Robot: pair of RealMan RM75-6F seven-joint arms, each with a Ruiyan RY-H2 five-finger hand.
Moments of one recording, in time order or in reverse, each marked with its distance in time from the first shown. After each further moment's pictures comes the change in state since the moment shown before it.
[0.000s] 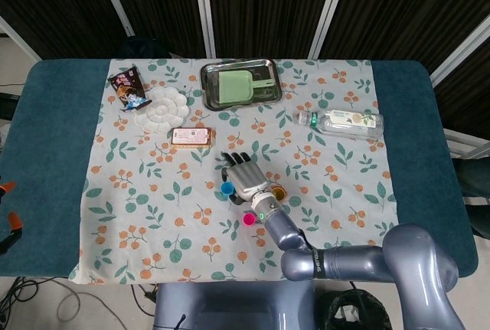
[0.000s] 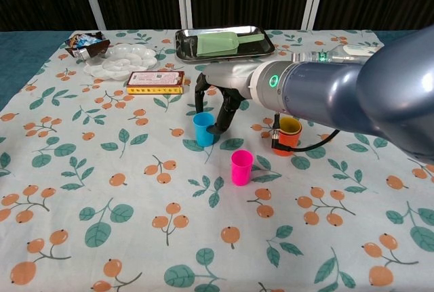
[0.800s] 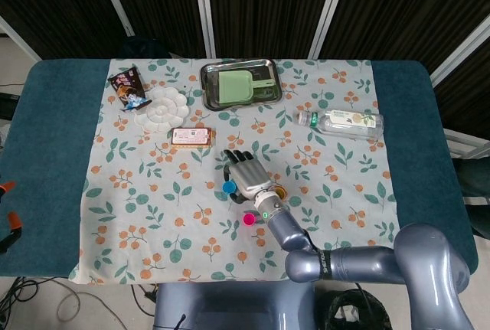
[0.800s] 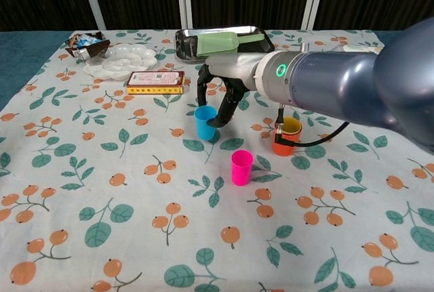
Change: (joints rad) left arm -0.002 0.001 -0.001 0.001 0.000 -0.002 0.001; right arm -0.029 0.065 0.034 -0.093 0.008 0.033 0.005
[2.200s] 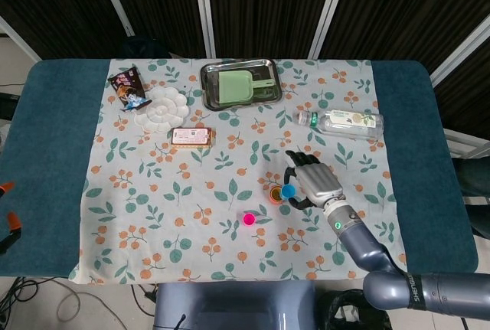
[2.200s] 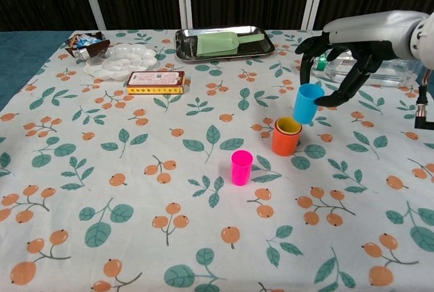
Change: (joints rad) left arm 0.004 0.002 0.000 -0.005 -0.001 0.007 0.007; right arm -0.250 0.442 -0.102 -0.389 -0.152 0.028 0.137
